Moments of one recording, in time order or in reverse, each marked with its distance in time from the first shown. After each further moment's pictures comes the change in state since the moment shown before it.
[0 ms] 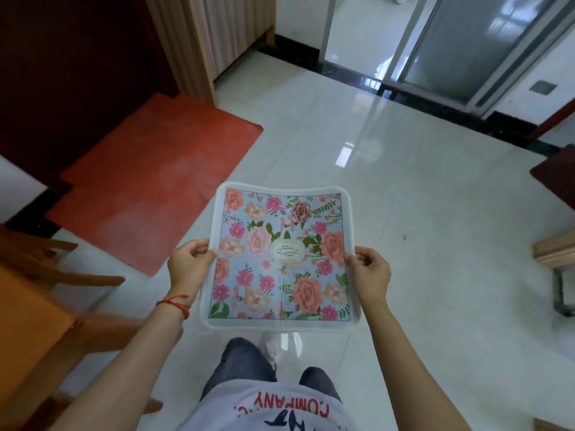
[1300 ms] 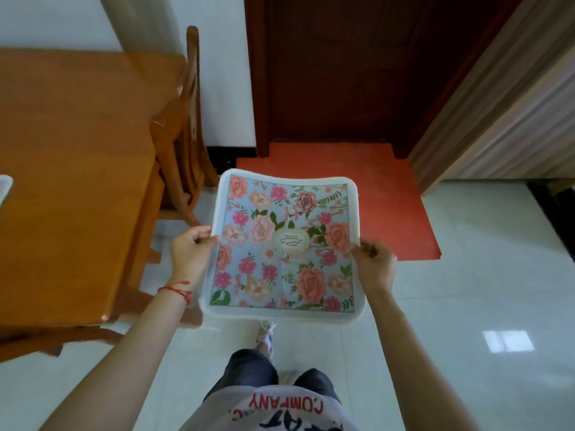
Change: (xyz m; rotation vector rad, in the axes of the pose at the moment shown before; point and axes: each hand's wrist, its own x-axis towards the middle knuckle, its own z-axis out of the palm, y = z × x) left_hand 0.215 0.053 -0.115 -0.388 0.913 -0.435; right_hand 0.182 -0.277 0.414 -0.291 -0.931 -0.479
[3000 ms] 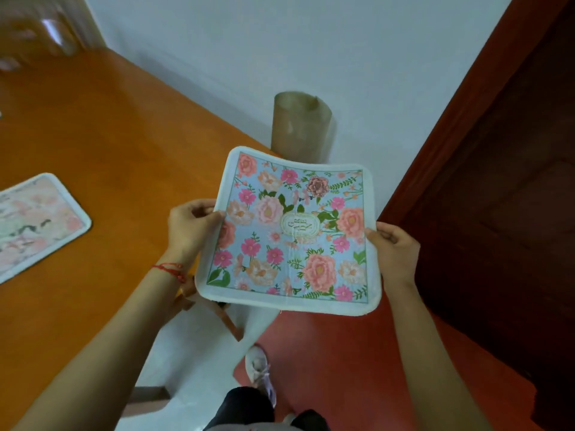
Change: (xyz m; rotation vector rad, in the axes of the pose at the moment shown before) left_hand 0.360 0.199 -0.013 -0.215 0.651 -0.077; right_hand 0.384 -0.360 0.316 0.211 -0.669 -0.346
